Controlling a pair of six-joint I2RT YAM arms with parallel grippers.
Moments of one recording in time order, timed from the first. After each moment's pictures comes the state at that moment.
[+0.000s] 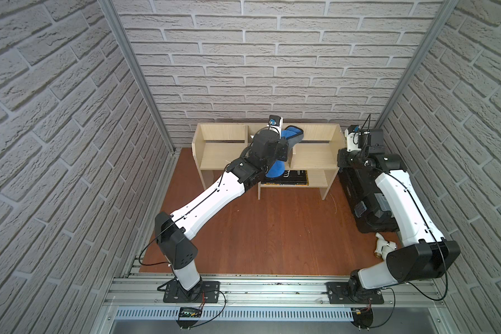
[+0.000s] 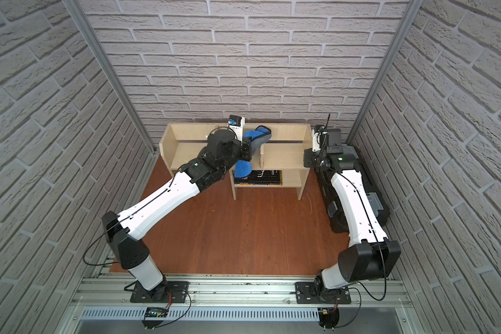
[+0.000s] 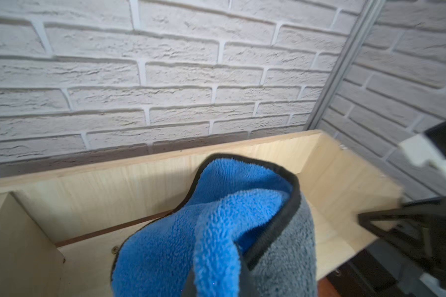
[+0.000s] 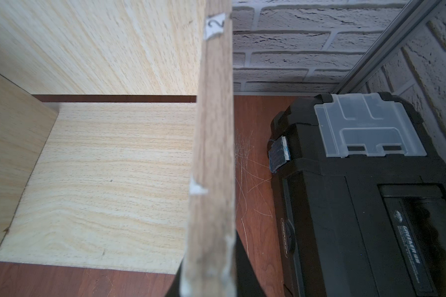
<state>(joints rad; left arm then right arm) -0.68 1.74 1.78 -0.30 -0.34 -0.24 0.02 1.49 1.63 -0.86 0.00 0.07</state>
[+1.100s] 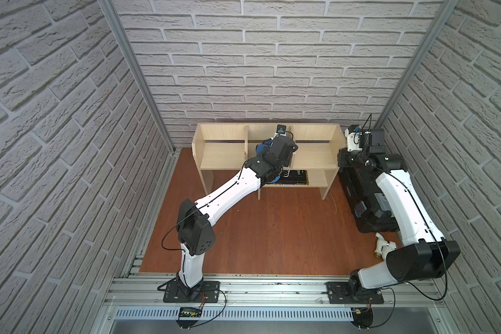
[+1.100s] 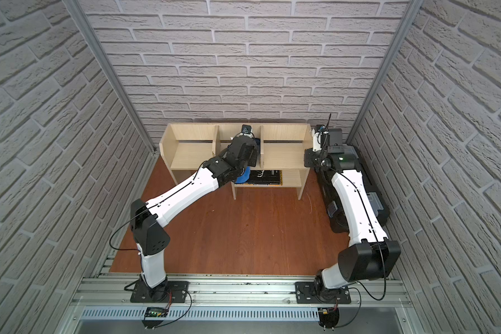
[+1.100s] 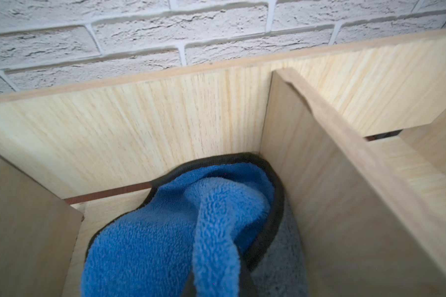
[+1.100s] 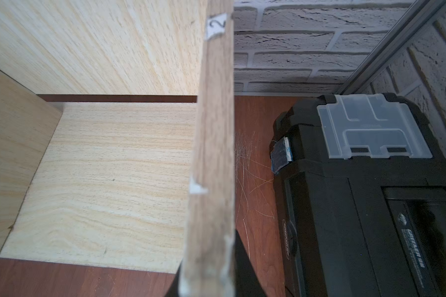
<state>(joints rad) -0.71 1.91 1.93 -0.49 -0.54 -0.26 0.01 1.50 1.63 -0.85 -0.02 0.06</state>
